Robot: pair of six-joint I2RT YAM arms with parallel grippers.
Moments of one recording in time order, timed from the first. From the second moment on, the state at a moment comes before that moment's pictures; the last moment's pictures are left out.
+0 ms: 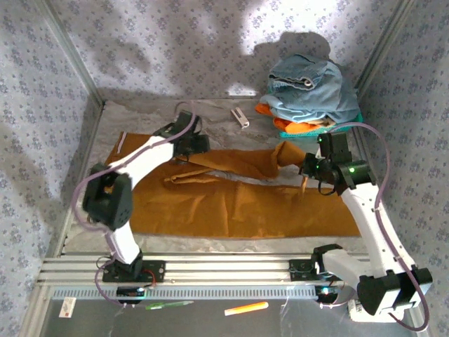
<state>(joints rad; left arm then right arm) -0.50 1.84 1.41 -0.57 -0.14 -0.52 0.19 1.04 1.10 -0.96 0.01 0.44</state>
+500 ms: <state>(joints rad) -0.53 2.03 1.53 -0.73 -0.30 -0.42 0.19 1.04 1.08 -0.93 0.01 0.45</state>
